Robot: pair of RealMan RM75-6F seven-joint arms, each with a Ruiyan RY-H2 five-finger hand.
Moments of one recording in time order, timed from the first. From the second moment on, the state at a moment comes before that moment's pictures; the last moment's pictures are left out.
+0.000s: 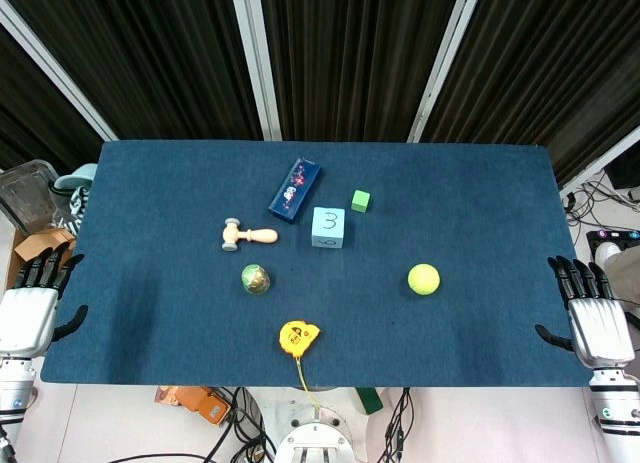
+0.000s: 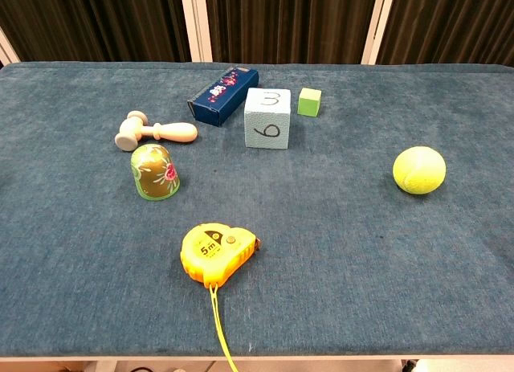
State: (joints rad) left arm -0.10 -1.14 -0.05 -1.59 1.49 1.50 0.13; right arm 0.09 -1.11 0.06 -1.63 -1.49 1.45 -0.13
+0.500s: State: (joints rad) left arm -0.10 -1.14 -0.05 -1.59 1.49 1.49 0.14; right arm 0.09 -1.11 0.05 -1.63 -1.49 1.44 -0.13
